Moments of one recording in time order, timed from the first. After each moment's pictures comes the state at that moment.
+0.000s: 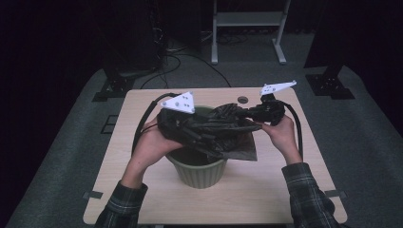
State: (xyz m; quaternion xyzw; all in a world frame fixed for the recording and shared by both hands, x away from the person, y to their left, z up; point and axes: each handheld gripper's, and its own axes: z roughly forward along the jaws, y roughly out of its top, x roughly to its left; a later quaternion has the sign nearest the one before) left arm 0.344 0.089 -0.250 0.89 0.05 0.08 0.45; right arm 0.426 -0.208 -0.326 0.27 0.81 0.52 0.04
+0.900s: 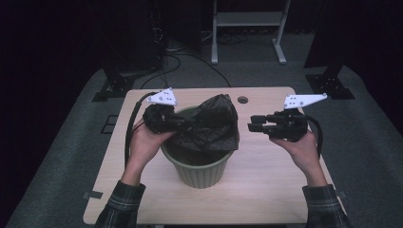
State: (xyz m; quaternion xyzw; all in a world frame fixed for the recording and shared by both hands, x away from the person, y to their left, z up) left arm 0.366 0.137 -0.271 0.86 0.19 0.10 0.46; right arm 0.349 -0.237 -0.300 0.23 0.79 0.56 0.06
